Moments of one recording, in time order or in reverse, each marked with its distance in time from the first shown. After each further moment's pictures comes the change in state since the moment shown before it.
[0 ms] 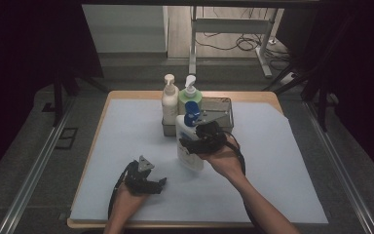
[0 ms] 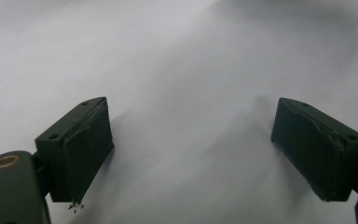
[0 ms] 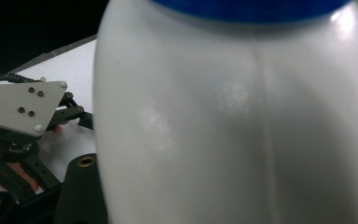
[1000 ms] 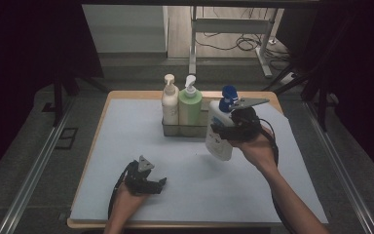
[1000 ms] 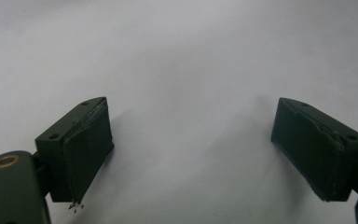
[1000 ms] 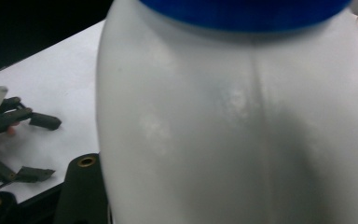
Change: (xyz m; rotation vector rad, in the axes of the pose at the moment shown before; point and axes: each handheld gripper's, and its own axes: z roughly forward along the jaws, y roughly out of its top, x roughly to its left) left arm 0.000 0.000 0.000 0.001 -0.002 0.001; right arm -0.060 -0.003 -0.063 0.002 -0.120 0.080
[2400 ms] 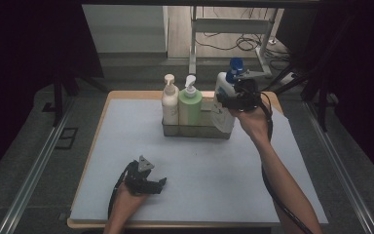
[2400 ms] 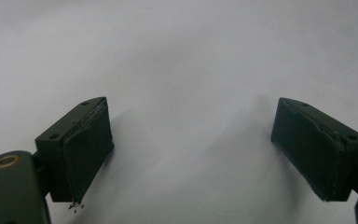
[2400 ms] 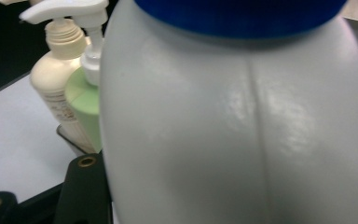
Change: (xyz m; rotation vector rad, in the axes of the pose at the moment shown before) left arm 0.000 0.000 0.000 -0.002 0.002 0.001; right arm -0.055 0.043 0.033 -0.081 -0.156 0.105
